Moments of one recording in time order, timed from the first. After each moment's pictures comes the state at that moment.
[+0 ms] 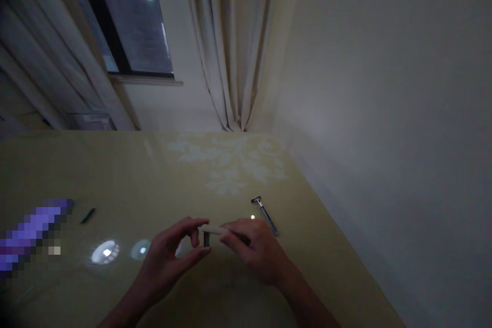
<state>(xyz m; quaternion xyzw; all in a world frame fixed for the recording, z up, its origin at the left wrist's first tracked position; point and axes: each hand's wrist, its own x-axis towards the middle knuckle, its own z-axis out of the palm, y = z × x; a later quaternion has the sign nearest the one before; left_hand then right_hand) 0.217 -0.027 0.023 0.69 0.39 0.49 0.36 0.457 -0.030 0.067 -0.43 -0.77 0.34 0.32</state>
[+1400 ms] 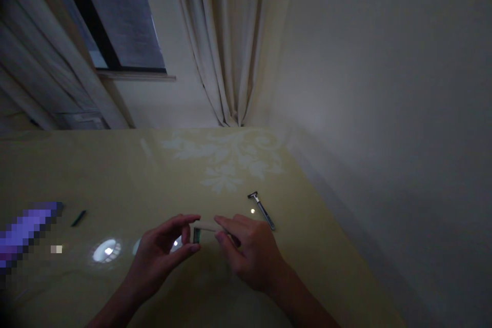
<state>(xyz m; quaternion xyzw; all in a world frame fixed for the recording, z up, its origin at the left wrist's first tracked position) 0.211 -0.024 0.023 0.61 0.41 0.49 0.47 0.452 -0.044 0.059 -0.46 -0.79 0.23 0.34</state>
